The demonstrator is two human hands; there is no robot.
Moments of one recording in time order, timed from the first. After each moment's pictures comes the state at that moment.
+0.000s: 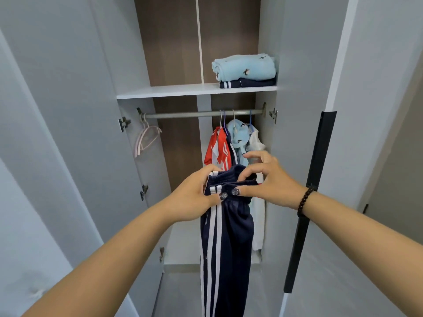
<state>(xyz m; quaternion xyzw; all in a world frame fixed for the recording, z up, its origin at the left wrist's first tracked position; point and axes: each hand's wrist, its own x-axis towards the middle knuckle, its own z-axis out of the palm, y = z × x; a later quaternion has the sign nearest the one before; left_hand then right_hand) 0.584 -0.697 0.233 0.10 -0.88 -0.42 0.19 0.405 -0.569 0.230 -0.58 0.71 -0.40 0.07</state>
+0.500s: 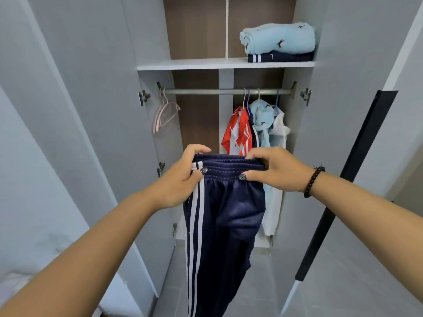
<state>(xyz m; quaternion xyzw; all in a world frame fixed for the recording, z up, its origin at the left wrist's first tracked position) 0.632 -0.755 0.201 0.17 -0.90 -0.33 0.23 0.419 -0.619 0.223 -0.68 0.65 -0.33 0.10</state>
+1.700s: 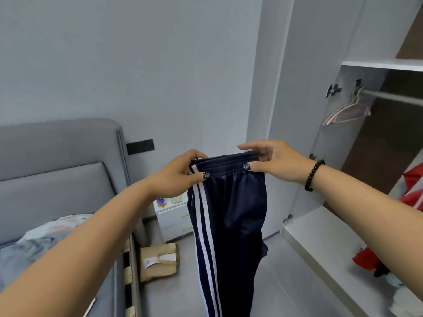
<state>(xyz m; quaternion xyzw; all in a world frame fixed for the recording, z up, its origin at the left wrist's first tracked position) 0.855 -0.489 0.198 0.58 -0.67 -0.28 0.36 0.609 -0.593 0.231 -0.83 0.31 -0.23 0.40</state>
